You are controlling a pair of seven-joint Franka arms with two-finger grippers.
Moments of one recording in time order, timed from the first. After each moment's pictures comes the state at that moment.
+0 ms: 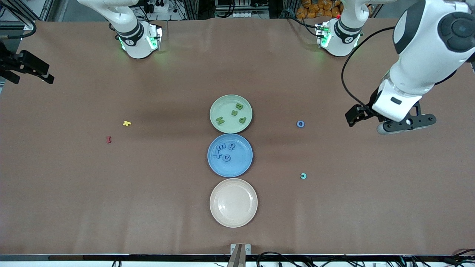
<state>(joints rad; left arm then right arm) -0.06 0.08 -0.22 -1.67 0.06 1.81 -0.43 -0.01 -0.05 0.00 -1.47 0.04 1.43 0.04</state>
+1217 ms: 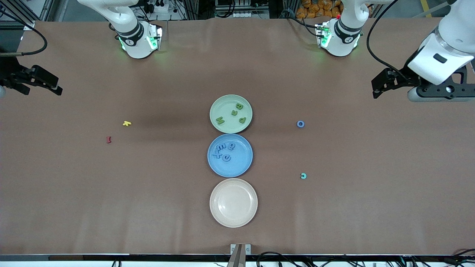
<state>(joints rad) -0.09 0.03 -0.13 -1.49 0.02 1.54 -0.20 -0.01 -0.05 0.00 -1.57 0.04 1.53 0.04</state>
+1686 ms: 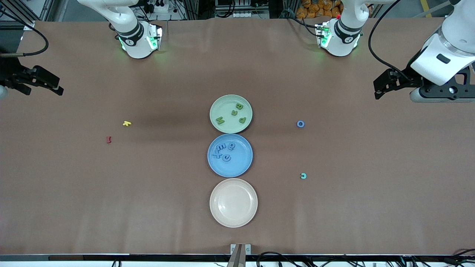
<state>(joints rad) -0.09 0.04 -0.13 -1.48 0.02 1.55 -0.19 -0.01 -0.05 0.00 -1.58 0.04 1.53 0.04</state>
